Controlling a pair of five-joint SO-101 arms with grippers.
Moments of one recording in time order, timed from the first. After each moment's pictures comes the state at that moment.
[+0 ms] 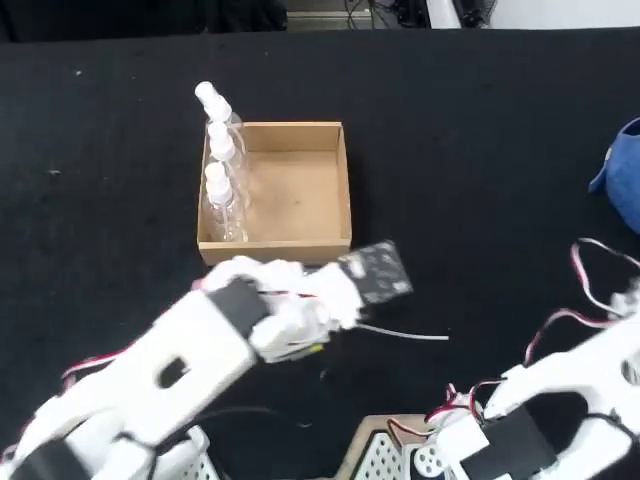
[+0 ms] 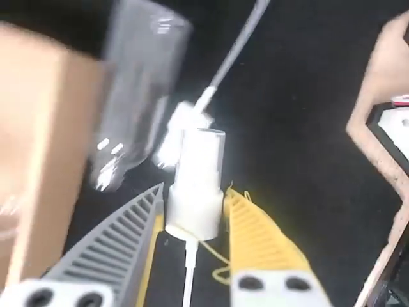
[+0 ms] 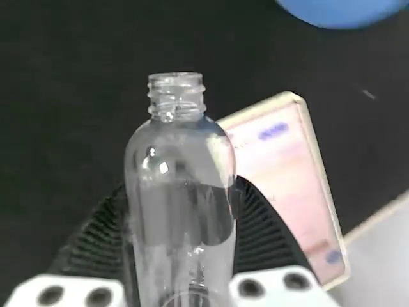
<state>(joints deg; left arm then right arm) 41.4 -37.2 39.3 70.1 -26.9 60.7 -20.5 27.8 67.7 37.3</state>
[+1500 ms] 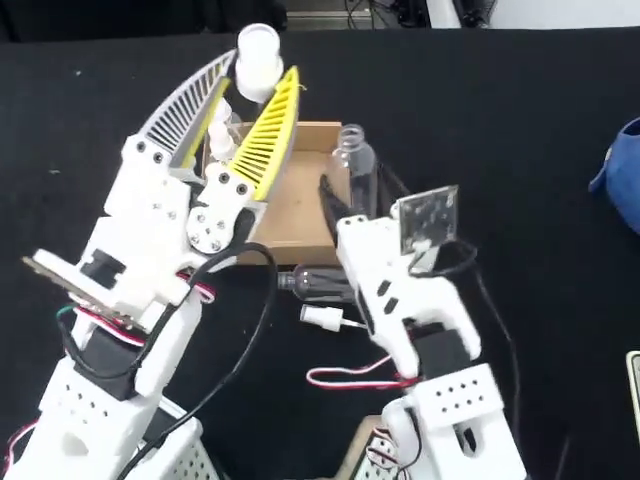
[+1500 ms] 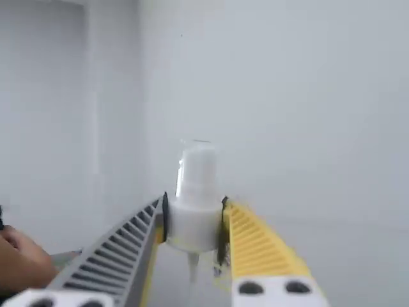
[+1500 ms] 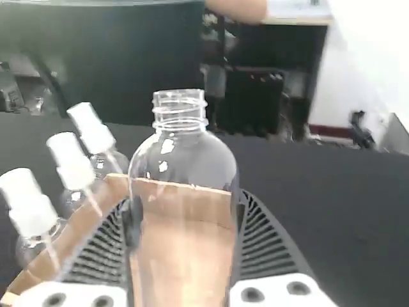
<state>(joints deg) 25.5 -64.9 40.3 -2.8 -7.1 -16.1 -70.7 77.5 12.8 -1.5</state>
